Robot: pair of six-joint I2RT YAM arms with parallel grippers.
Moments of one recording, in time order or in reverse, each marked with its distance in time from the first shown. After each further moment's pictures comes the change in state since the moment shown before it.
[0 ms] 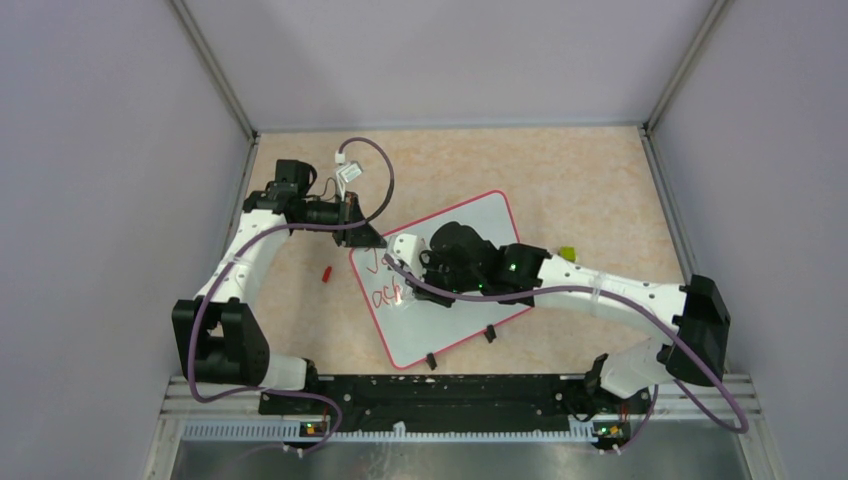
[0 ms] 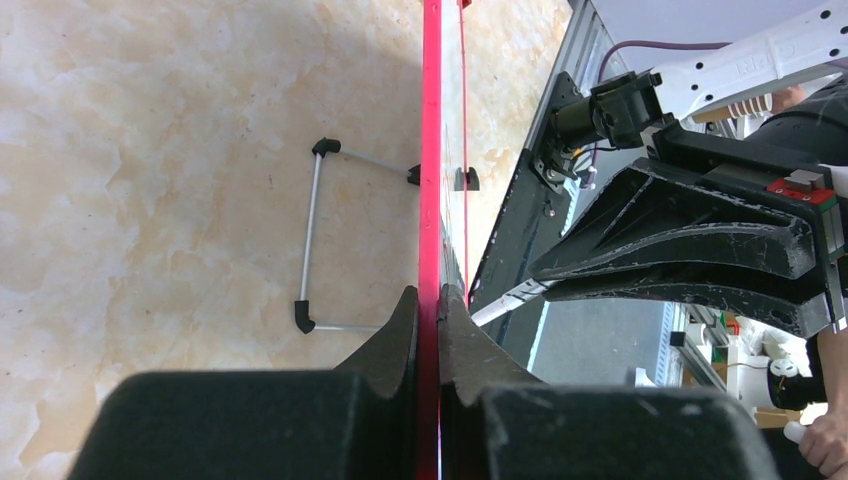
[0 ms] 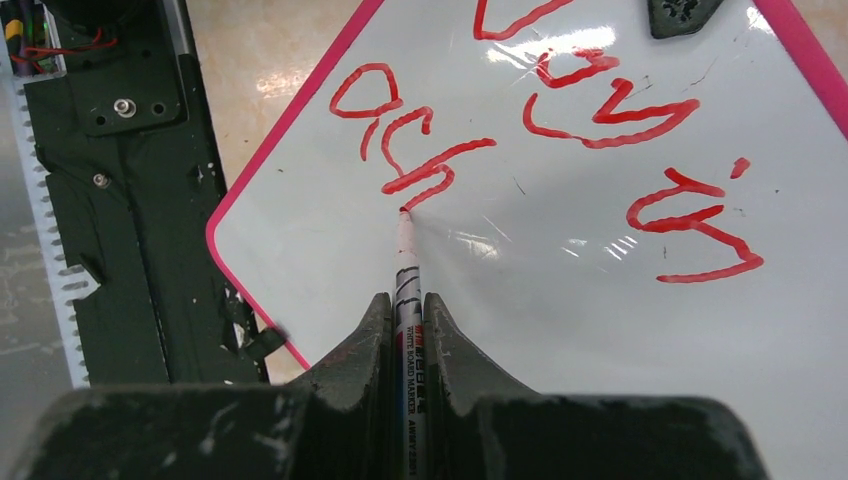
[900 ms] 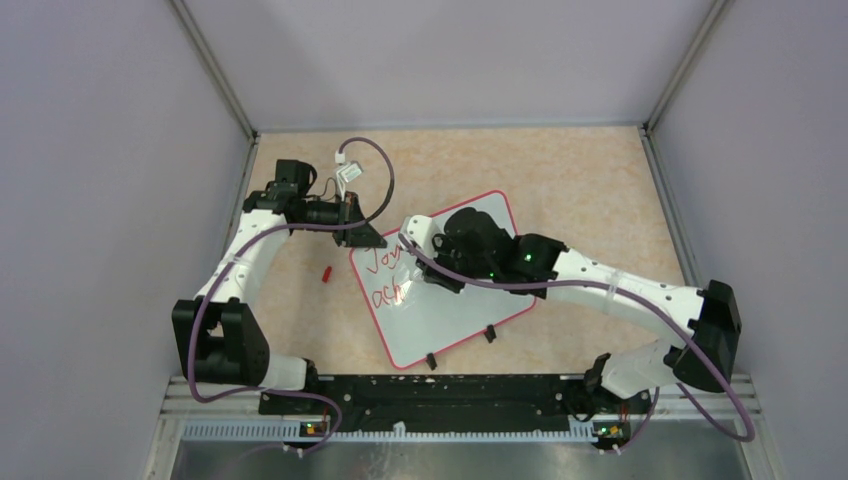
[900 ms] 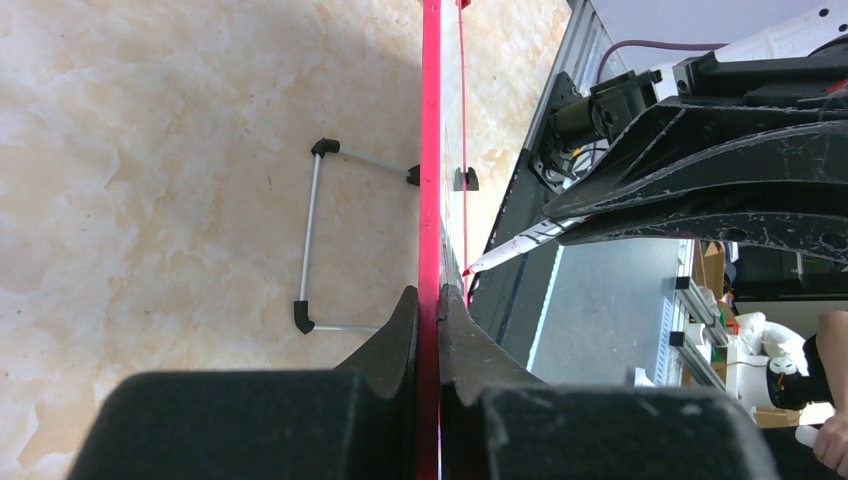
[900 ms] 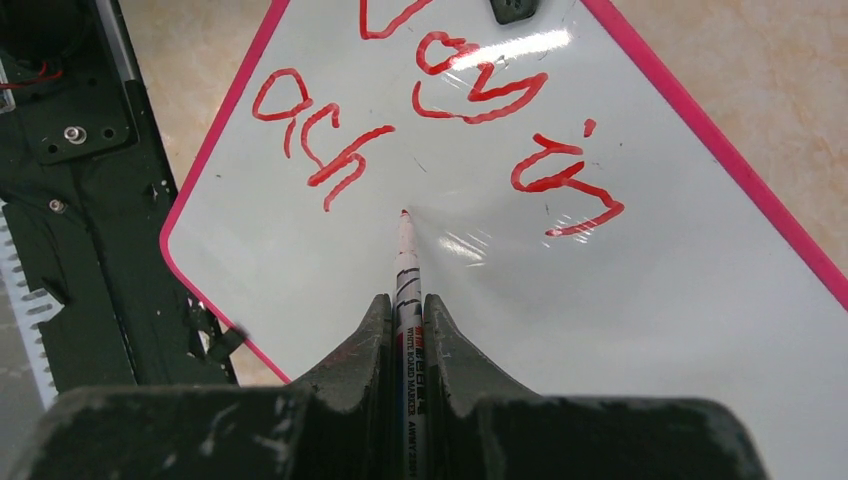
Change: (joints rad) left arm 0.000 0.000 0.000 0.000 0.001 0.000; right arm -0.057 -0.049 0.015 -0.034 0.035 0.001
